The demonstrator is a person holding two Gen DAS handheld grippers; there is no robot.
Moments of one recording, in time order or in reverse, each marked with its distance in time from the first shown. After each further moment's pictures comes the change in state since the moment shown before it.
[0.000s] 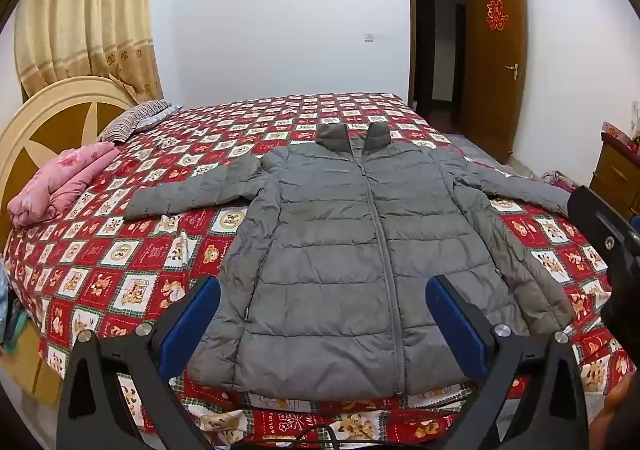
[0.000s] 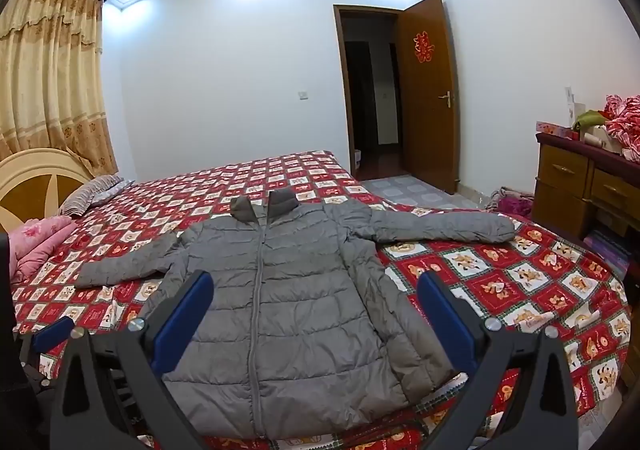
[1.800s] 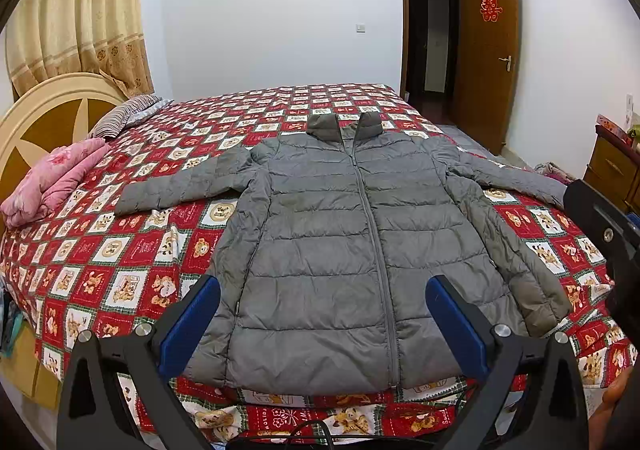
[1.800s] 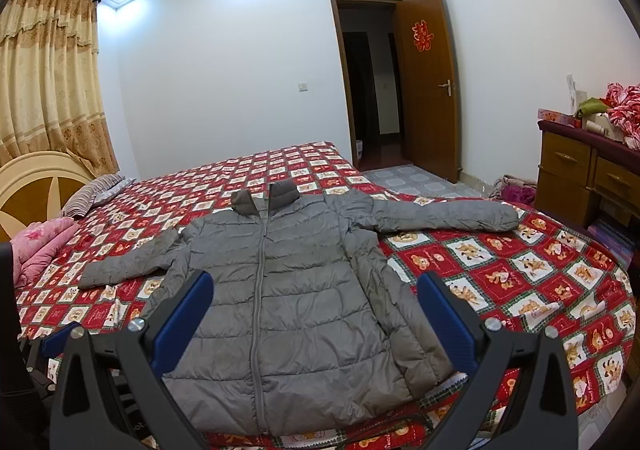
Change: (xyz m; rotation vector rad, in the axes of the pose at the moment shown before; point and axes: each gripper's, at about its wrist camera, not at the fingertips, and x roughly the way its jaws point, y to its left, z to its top) left arm 0.005 -0.003 -0.005 0.006 0.023 -0.042; right arm 0.003 -0.001 -0.003 0.012 0.019 0.006
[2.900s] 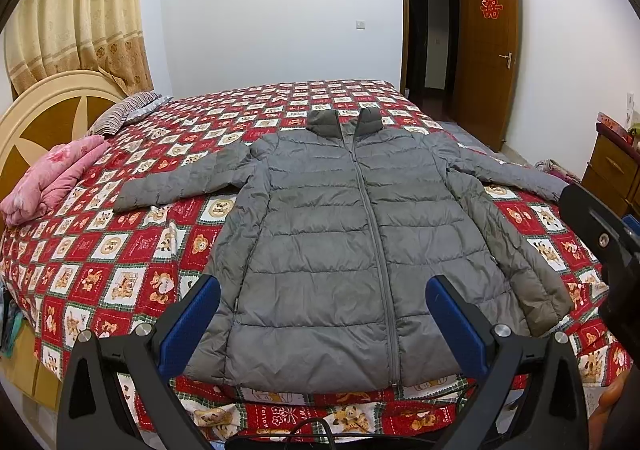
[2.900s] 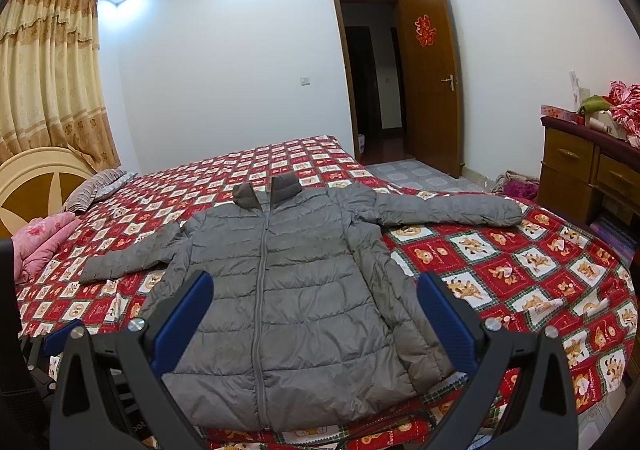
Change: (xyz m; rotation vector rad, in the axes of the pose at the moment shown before) left arm 0.003 0.001 -0.004 0.006 0.016 -0.001; right arm 0.001 0.005 -0.005 0.003 0.027 0.007
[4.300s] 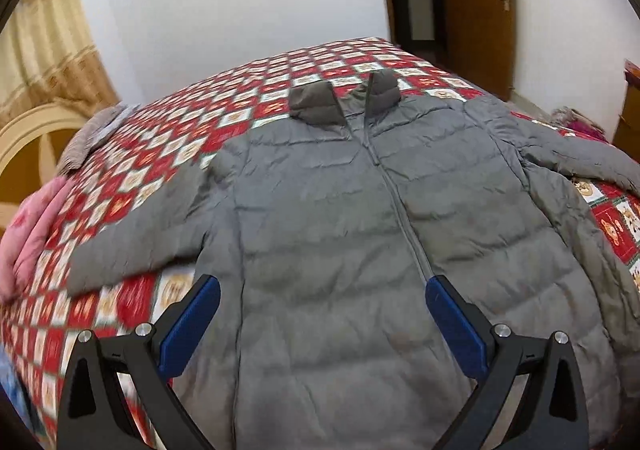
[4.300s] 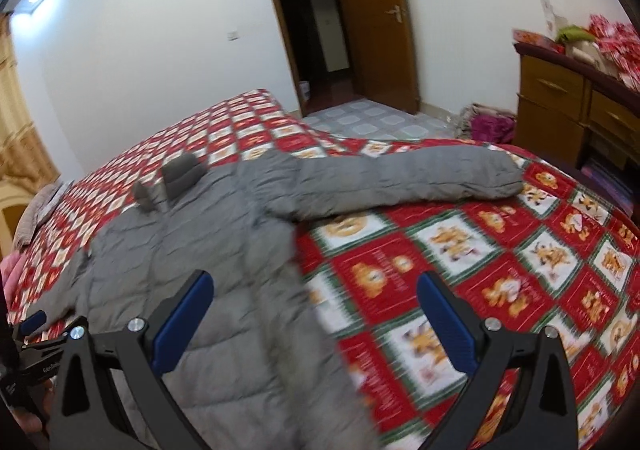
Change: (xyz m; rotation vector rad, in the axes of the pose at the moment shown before) left arm 0.223 -0.002 0.103 0.189 0.135 0.006; right arm 0.170 -0.129 0.048 0.205 0.233 -0.146
